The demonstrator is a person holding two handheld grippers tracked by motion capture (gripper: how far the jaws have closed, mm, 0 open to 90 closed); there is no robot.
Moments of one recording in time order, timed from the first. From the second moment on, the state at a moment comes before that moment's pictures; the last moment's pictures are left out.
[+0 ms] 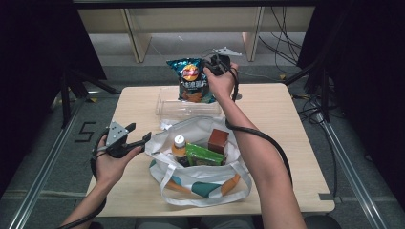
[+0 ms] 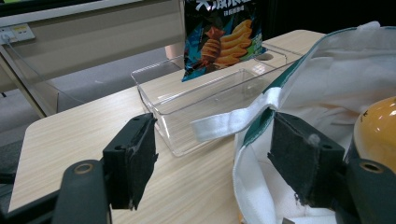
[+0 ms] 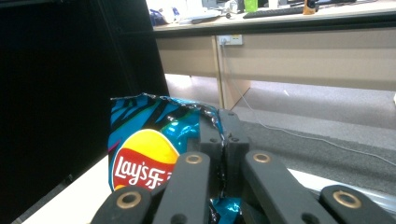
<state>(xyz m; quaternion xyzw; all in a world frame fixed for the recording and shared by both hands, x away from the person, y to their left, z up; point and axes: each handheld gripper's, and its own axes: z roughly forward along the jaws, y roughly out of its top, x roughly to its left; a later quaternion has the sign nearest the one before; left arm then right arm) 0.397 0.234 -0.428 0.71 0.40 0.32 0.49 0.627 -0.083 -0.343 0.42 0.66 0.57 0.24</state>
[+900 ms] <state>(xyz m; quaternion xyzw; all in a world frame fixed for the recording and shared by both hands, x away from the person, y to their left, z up) 0.397 0.233 -0.428 0.71 0.39 0.32 0.49 0.631 -0.079 -0.355 0.43 0.67 0.56 0.23</state>
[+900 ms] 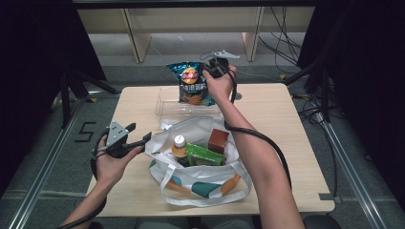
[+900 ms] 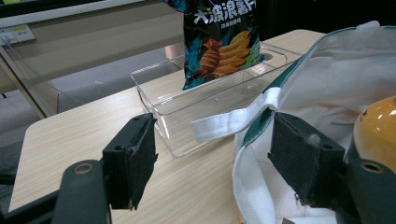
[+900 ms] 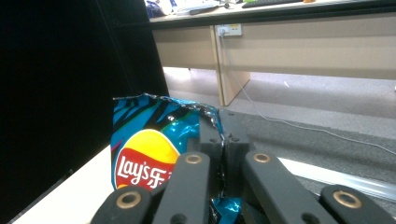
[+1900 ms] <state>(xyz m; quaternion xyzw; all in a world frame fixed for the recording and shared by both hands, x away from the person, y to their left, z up) 0.398 0.232 -0.428 0.71 0.39 0.32 0.49 0.637 -0.083 -0.370 0.45 0.67 0.55 0.22</state>
